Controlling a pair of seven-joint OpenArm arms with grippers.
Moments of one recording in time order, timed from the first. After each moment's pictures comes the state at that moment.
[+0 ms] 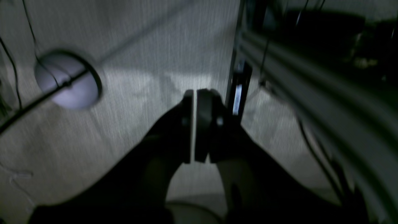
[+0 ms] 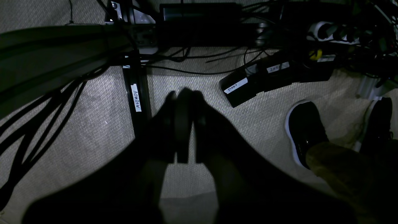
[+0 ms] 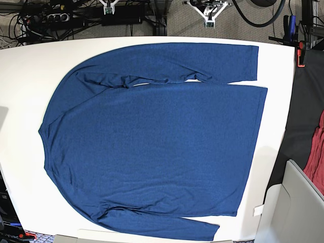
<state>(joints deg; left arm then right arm) 2.3 0.1 -6.4 2.5 2.4 -0.3 -9.0 -8.8 1.4 0.5 4.2 -2.2 -1.2 17.9</state>
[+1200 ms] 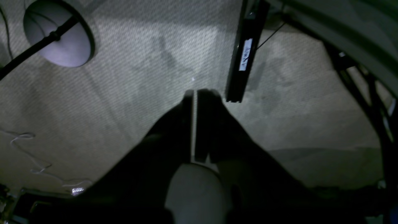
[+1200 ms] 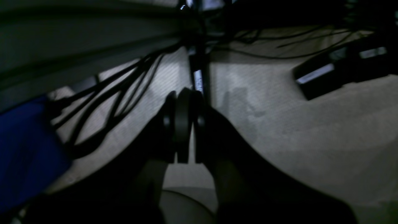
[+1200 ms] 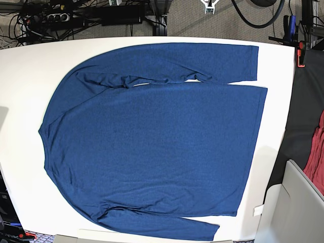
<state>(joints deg) 7.2 -0.8 -6.3 4.7 2.4 -0.6 -0.3 -16.5 0.8 3.5 15.3 -0.9 18.6 13.8</state>
